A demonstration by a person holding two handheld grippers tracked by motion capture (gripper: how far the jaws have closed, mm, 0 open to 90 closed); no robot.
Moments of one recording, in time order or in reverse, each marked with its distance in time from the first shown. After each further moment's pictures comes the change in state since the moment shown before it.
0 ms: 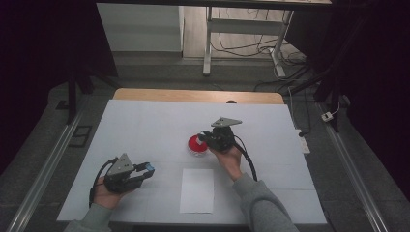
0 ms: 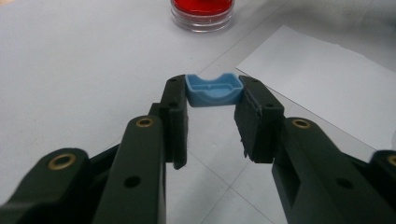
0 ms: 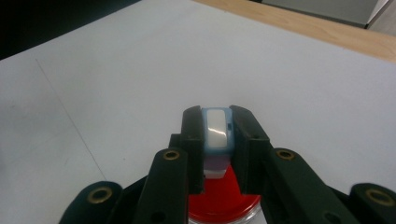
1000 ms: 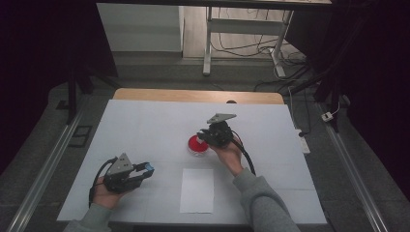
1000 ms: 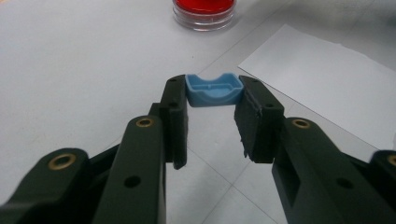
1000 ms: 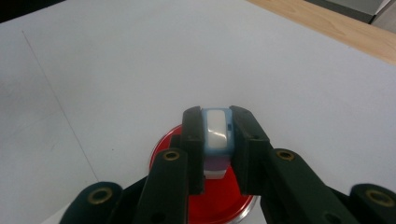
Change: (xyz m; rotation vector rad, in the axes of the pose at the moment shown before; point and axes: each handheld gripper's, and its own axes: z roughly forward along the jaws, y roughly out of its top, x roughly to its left) left arm 0.001 -0.001 0.000 0.004 0.002 -0.003; right arm -0.005 0.014 0.010 0.115 0.005 -0.076
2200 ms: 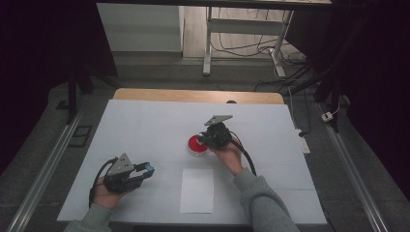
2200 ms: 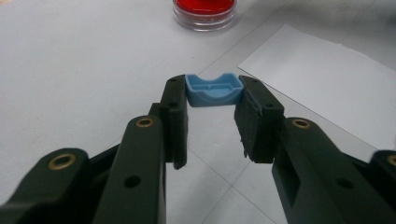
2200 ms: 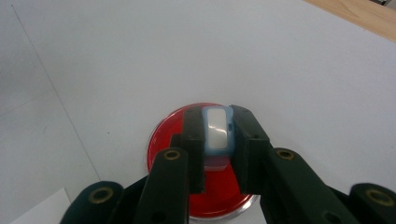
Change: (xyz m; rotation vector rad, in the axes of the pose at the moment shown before) left arm -0.002 0.001 0.000 0.001 0.006 0.001; right arm 0.001 -0.004 0.007 0.064 -0.001 -0.024
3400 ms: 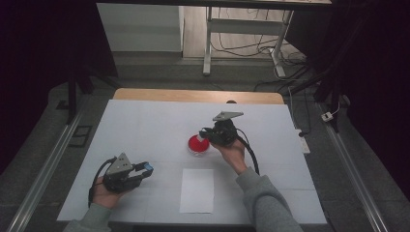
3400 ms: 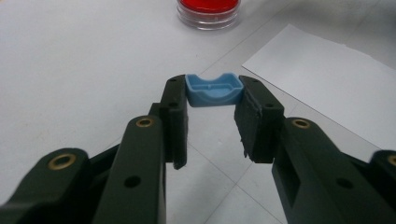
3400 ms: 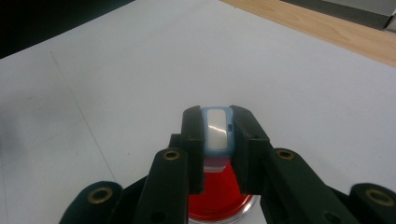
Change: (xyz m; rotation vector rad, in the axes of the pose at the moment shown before) left arm 0.004 -0.002 0.000 -0.003 0.000 -0.016; right arm -0.009 0.003 -0.022 -0.110 0.064 0.075
